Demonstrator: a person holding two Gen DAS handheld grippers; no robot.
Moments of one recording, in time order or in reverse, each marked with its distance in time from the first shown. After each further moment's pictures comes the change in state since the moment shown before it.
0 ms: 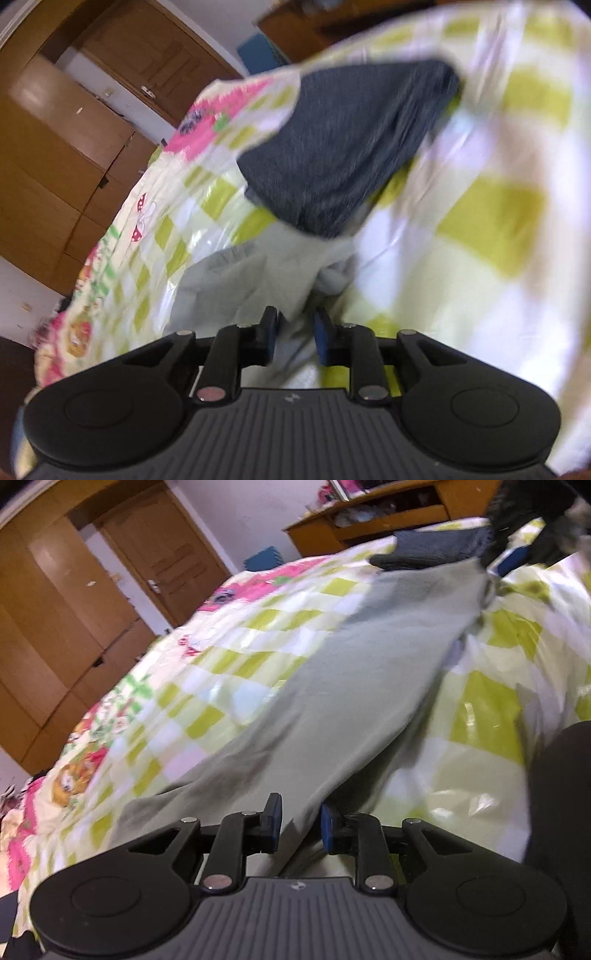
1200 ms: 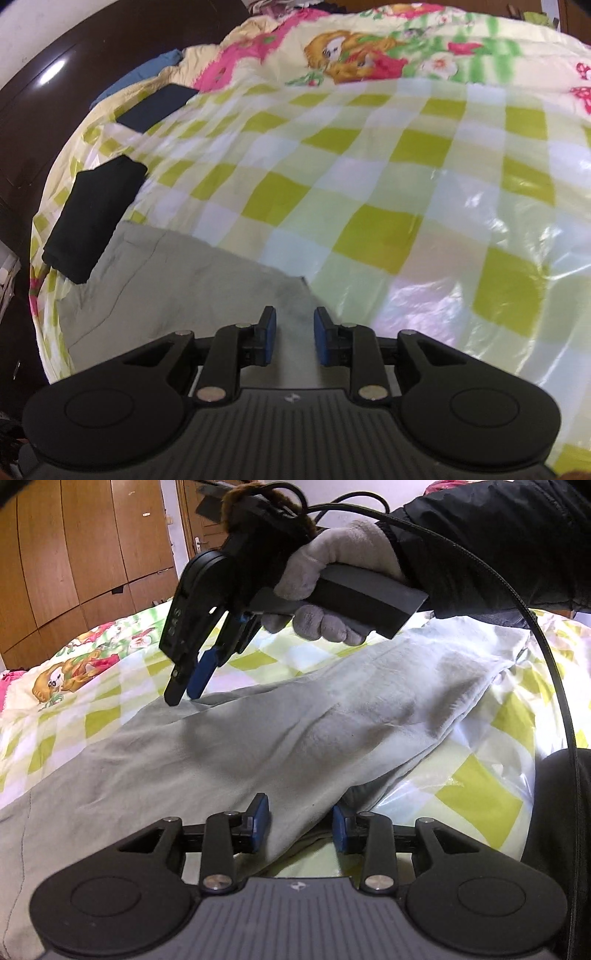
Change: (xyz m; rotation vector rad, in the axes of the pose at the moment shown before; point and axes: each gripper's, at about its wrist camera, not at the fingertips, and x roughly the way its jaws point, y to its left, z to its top) left arm -0.003 0.075 -0.081 -0.366 -0.046 -0.159; right arm 0.203 0.374 -0.158 -1.024 0.655 0.553
